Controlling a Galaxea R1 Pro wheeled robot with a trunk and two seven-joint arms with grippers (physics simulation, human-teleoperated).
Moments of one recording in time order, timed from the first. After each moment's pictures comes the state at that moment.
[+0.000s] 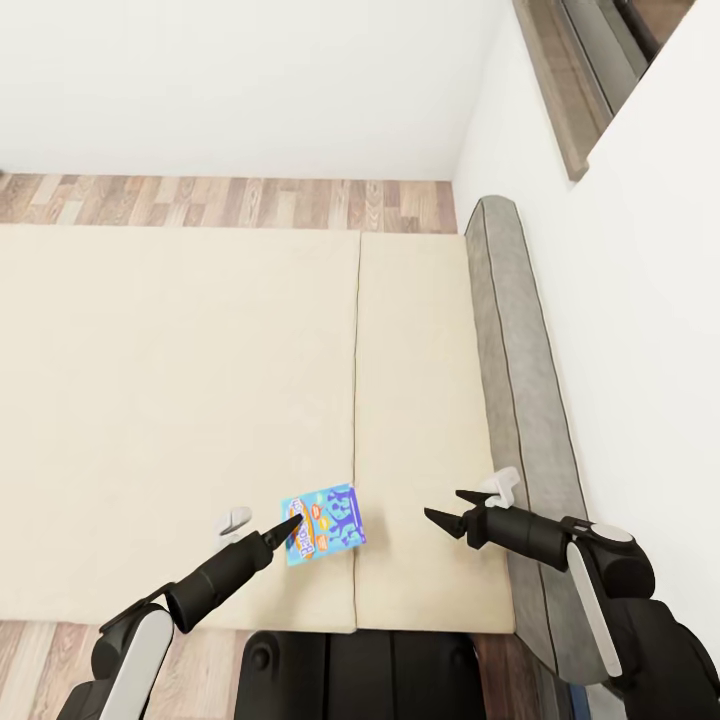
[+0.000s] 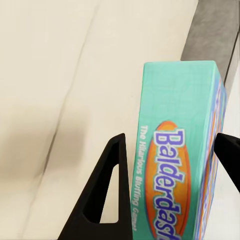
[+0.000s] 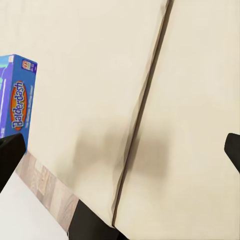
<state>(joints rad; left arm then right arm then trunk) -0.15 -0.01 0.07 -1.56 0.67 0.65 -0.38 -0.34 -0.09 -0.11 -1.60 0.01 0.74 0.90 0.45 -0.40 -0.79</state>
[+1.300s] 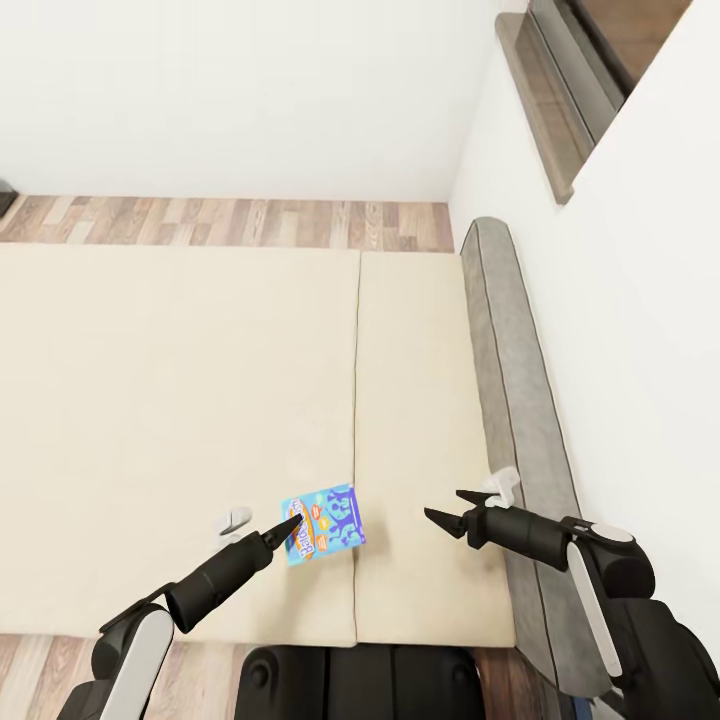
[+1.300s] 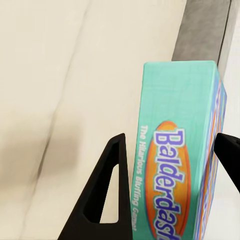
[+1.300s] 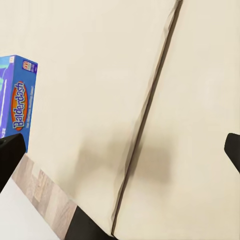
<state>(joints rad) -0.15 -0.01 0.07 -1.56 0.66 0.64 -0.38 -0.34 -0.09 -0.11 -1.60 0.01 0.74 0.90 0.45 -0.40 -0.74</state>
